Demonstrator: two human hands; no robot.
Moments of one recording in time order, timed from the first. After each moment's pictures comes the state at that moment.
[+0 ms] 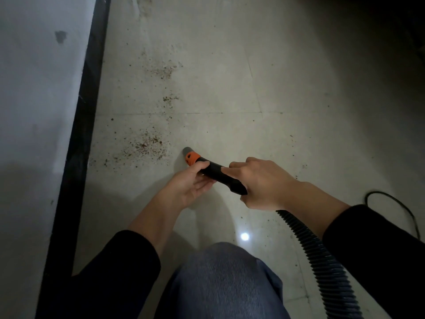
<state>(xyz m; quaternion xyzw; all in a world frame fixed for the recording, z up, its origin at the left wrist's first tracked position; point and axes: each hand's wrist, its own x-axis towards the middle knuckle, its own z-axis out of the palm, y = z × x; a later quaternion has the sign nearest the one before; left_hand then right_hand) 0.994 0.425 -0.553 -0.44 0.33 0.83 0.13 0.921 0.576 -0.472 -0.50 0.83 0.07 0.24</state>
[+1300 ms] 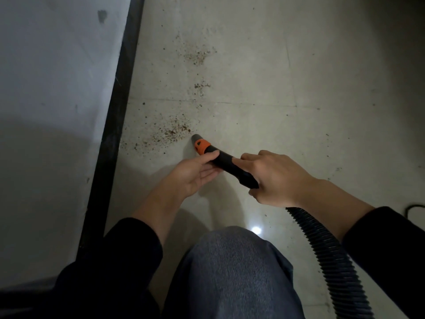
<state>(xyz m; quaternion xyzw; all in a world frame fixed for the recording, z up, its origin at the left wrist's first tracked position) 1.014 0.378 -0.559 -0.45 0.34 0.82 0.10 0.928 0.536 -0.482 -0.53 0.81 0.06 0.23</state>
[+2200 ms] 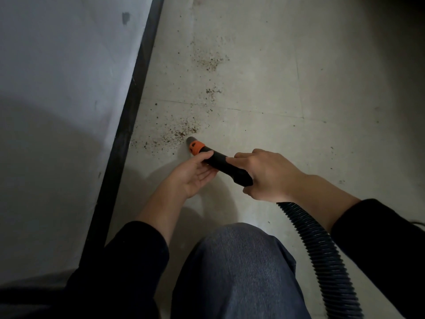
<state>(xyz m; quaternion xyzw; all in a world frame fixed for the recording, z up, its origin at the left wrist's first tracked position) 1.032 0.359 -0.553 -0.49 0.26 0.83 0.05 0.933 0.501 -0.476 -0.55 0.79 0.04 0.25</state>
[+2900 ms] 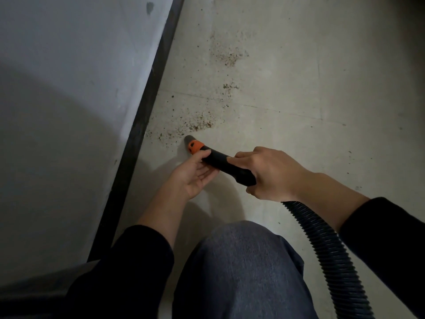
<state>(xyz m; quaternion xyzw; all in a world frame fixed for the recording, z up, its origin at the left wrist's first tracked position) 1.060 0.351 -0.556 -0.51 0.21 0.84 -0.02 0.943 0.482 -0.482 -0.61 0.75 0.05 0.25</state>
